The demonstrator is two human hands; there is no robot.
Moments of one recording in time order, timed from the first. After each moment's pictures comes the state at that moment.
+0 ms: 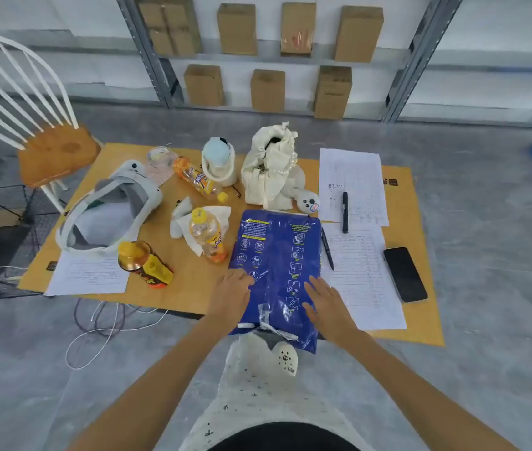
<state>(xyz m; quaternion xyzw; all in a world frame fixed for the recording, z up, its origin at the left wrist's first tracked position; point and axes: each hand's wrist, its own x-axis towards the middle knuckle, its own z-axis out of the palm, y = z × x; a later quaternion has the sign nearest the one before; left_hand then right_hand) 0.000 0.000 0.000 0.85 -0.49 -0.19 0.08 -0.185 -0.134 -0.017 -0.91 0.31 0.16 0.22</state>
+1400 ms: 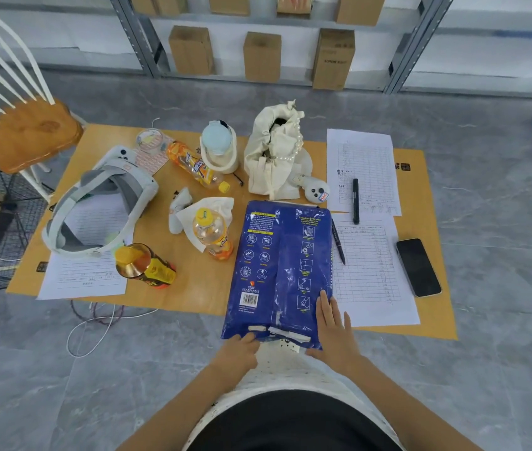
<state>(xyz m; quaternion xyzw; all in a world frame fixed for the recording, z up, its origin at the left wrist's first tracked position) -0.018 0.077 -0.071 0.64 -0.70 -0.29 -0.17 -0.195 -0.094 -0.074 -0.88 0.34 0.28 0.18</state>
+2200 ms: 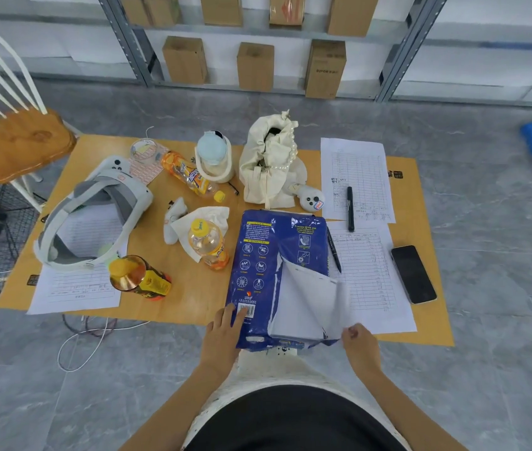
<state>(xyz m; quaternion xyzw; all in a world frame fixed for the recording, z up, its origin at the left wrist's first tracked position) 0.007 0.057 -0.071 0.84 -0.48 -0.24 0.00 -0.217 -0.116 -0.054 -0.63 0.67 0.06 0.40</state>
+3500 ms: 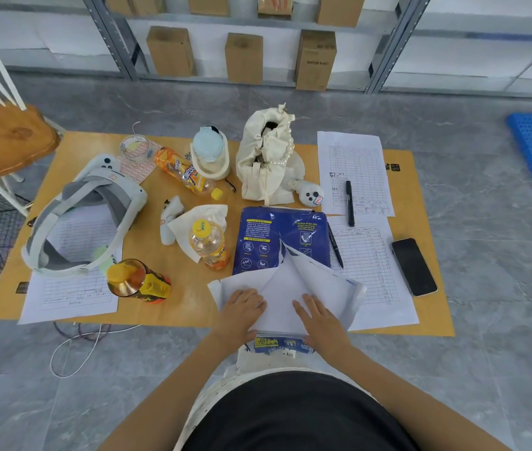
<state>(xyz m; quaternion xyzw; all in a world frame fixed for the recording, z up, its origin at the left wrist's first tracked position) 0.038 0.010 -0.053 0.68 -0.70 -0.18 -0.07 -0.151 -0.097 -0.066 -0.92 0.29 0.23 0.14</state>
